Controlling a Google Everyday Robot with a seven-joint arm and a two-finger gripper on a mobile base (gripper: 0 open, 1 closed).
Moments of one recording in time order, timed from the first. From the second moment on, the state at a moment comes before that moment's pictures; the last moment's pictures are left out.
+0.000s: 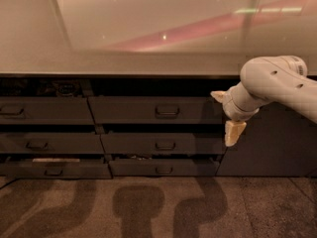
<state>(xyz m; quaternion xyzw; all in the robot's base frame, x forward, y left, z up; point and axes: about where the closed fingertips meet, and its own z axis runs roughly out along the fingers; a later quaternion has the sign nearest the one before) 0.598 -0.225 0.711 -0.75 0.63 -0.10 0.18</state>
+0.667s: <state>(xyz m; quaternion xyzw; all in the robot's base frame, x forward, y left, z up) 0.588 -0.232 0.692 -0.75 0.62 0.01 0.23</state>
